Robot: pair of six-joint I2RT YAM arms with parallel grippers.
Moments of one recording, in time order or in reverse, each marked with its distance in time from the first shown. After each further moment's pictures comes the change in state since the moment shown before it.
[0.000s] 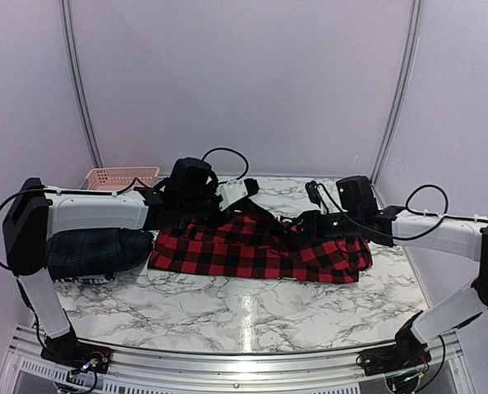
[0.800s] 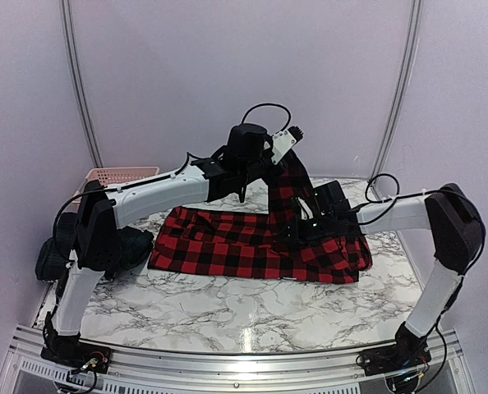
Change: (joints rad) left arm -0.068 0.503 0.869 -0.113 -0.292 -0.123; right arm -0.051 0.307 0.106 0.031 -0.165 0.076
